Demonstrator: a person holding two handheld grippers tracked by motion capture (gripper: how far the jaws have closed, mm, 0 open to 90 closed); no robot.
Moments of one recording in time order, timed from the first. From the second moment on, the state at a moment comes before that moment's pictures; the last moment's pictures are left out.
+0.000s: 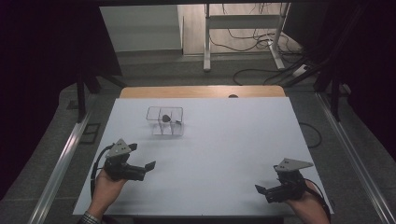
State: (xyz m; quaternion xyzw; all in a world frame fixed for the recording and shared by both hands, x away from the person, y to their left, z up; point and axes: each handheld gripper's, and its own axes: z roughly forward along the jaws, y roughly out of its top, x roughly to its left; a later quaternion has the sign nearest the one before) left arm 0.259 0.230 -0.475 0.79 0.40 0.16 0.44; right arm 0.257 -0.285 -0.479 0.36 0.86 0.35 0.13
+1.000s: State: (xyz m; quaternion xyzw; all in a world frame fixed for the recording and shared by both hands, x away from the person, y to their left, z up) left arm 0.238 0.243 -0.479 0.79 0.40 0.17 0.43; right arm 0.258 -0.284 -0.480 0.36 0.86 0.34 0.13
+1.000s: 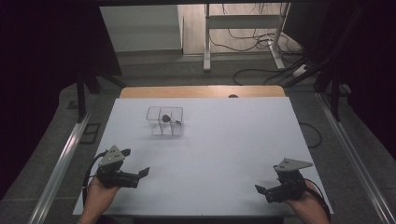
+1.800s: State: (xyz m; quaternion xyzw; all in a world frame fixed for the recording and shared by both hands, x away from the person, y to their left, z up) left arm 0.220 0.257 -0.484 0.80 0.41 0.19 0.40; right arm 0.257 -0.285 -0.478 0.37 0.85 0.35 0.13
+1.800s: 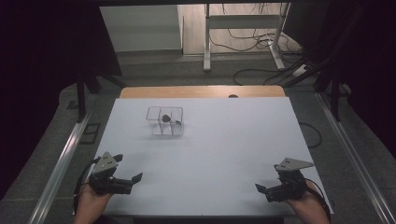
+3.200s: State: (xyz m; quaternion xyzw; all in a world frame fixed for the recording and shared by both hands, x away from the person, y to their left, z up) left arm 0.191 0.282 -0.495 0.80 0.44 0.20 0.36; right arm 0.257 -0.290 -0.475 0.37 0.84 0.36 0.14
